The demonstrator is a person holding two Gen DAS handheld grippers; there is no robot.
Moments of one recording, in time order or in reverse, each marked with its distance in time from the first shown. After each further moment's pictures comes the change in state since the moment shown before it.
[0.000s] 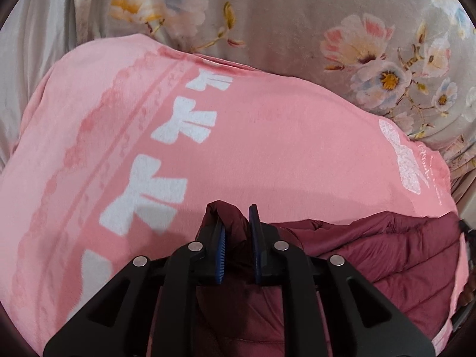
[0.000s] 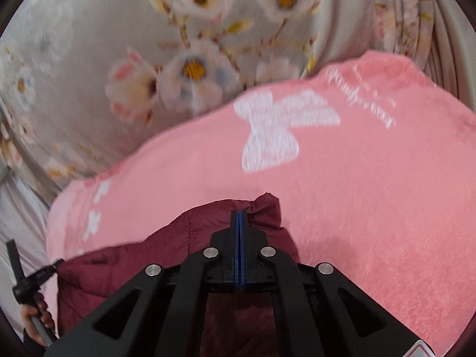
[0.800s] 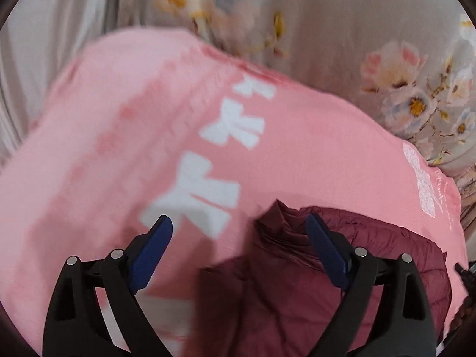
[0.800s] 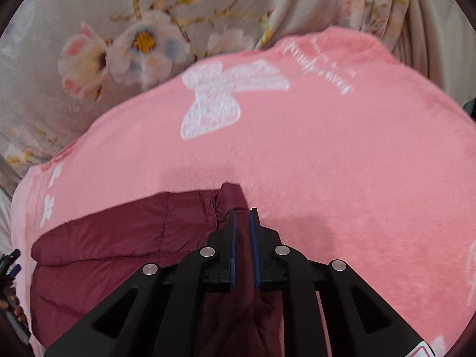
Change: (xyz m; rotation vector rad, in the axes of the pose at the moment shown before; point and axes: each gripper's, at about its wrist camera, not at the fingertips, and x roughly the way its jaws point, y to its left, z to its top) left arm -0.019 0.063 -0.007 -0.102 -0.068 0.081; right arm 0.004 -0.029 -0.028 -0.013 0.084 -0.170
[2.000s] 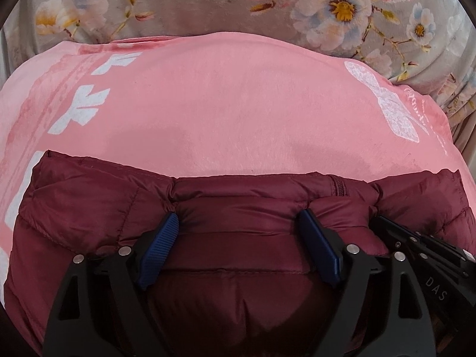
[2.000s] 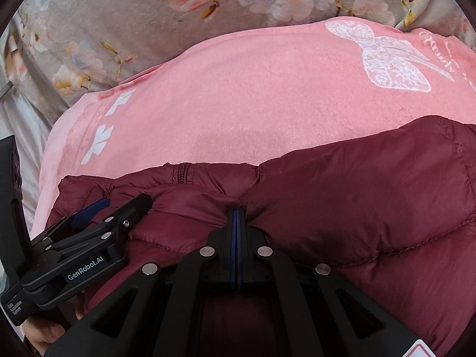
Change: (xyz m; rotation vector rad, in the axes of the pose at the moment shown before) left arm 0.090 -0.194 -0.069 0.284 0.091 -0.136; right arm 0.113 0.177 -0.064 -0.223 0.177 0.259
